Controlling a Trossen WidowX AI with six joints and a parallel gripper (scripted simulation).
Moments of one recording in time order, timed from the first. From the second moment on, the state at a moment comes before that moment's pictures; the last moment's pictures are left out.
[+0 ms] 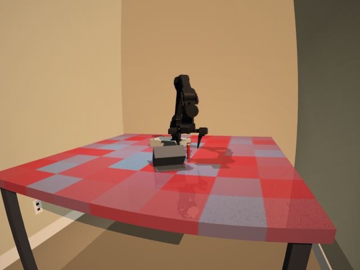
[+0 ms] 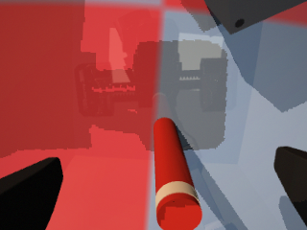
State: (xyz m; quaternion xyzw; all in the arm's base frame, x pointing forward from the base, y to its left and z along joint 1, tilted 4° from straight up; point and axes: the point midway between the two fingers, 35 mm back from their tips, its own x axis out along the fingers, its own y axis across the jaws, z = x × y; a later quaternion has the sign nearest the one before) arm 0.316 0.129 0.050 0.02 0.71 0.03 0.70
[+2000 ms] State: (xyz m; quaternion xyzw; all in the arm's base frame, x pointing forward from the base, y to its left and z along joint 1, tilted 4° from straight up) arm 0.312 0.120 0.110 0.02 0.72 0.02 0.70
